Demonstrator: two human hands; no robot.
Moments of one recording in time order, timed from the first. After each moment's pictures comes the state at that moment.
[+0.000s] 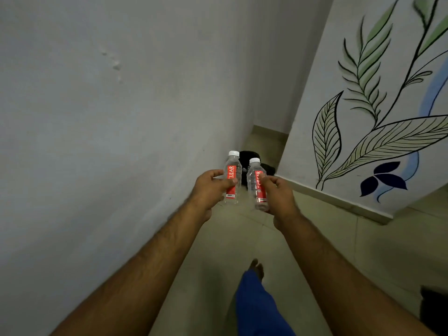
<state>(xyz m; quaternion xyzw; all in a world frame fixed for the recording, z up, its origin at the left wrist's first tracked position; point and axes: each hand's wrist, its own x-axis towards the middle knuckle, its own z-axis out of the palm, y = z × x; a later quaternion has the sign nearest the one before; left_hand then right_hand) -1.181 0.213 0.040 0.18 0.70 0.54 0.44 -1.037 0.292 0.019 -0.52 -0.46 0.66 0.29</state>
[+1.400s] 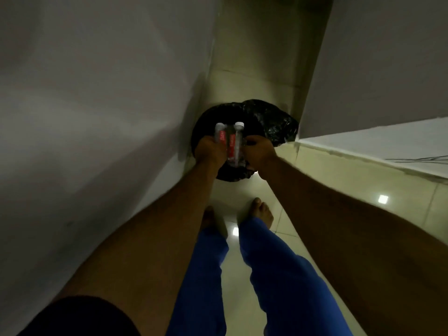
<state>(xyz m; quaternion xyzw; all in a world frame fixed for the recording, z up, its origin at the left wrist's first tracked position) -1.461 0.849 -0.583 0.10 0.84 0.21 0.49 -1.345 0.890 -0.608 -0.69 -0.42 0.59 -0.03</state>
